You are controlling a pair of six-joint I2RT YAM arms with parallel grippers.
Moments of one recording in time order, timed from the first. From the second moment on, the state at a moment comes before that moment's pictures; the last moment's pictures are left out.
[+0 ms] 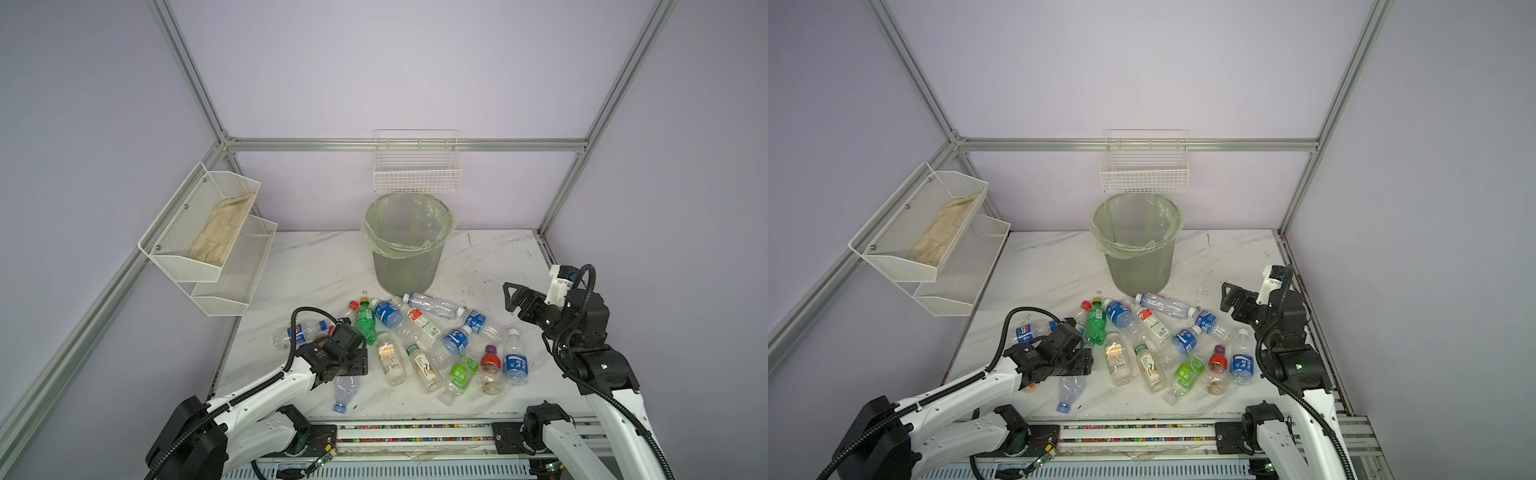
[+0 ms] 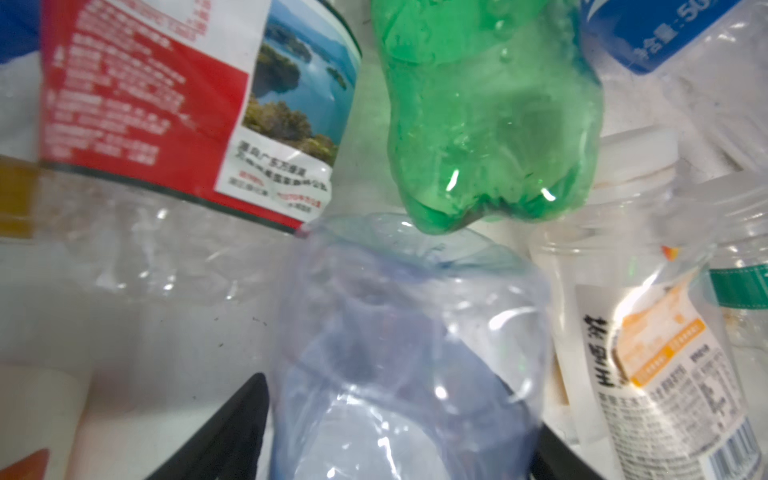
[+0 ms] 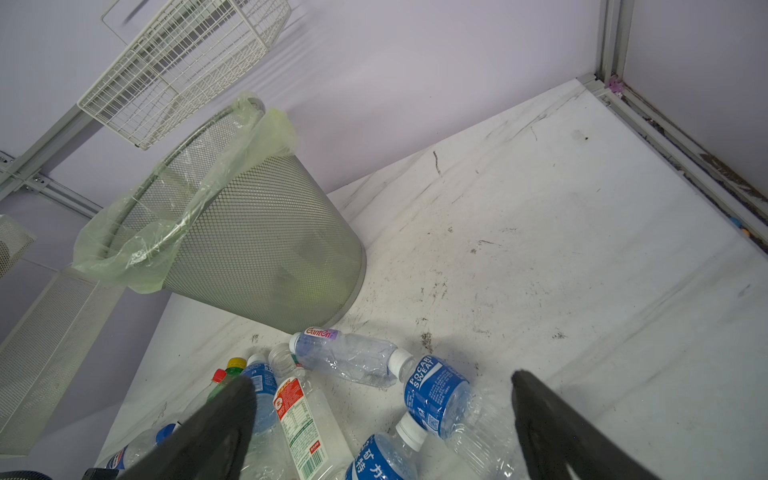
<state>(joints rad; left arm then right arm) -0.68 1.07 0.54 -0.61 -0.14 -0.68 0.11 0.67 0.84 -0.54 -0.10 0.50</state>
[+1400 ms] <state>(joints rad) -0.77 0.81 0.97 -0.75 -0.22 -0.59 0.11 0.65 0.84 -0.54 -0.08 0.50</state>
